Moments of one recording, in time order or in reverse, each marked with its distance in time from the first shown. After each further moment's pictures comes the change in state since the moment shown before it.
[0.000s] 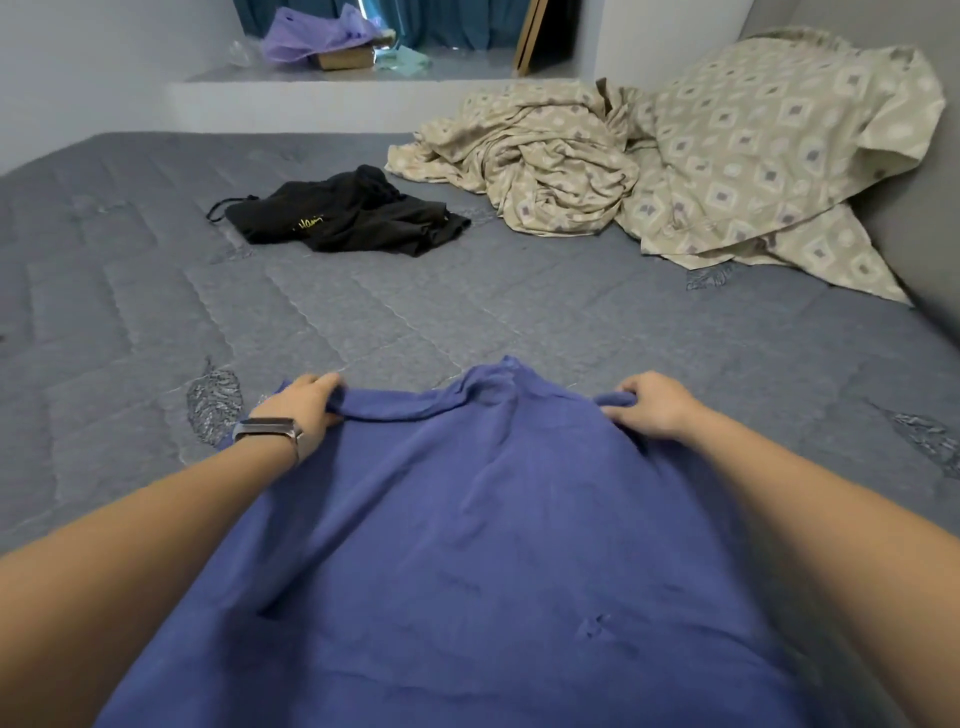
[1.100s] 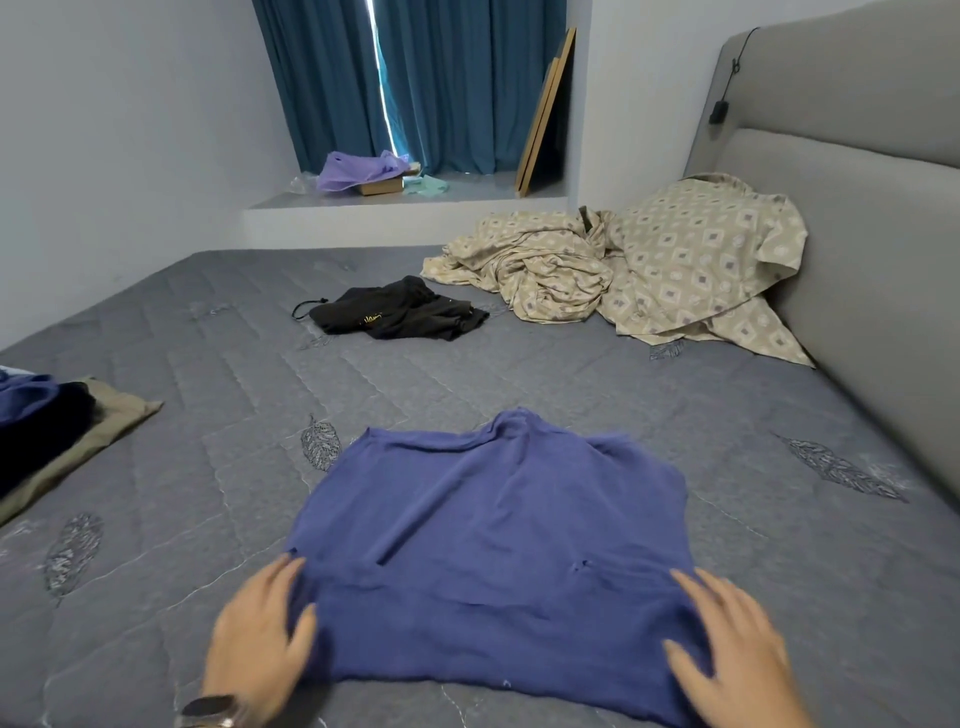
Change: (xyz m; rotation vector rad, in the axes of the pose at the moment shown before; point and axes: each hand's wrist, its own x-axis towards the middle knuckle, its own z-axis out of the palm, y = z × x) left_hand -0.303 -0.045 -0.007 -0.146 0.393 -0.120; right_hand -0.319 0.049 0.054 -0.063 0.445 -0.118
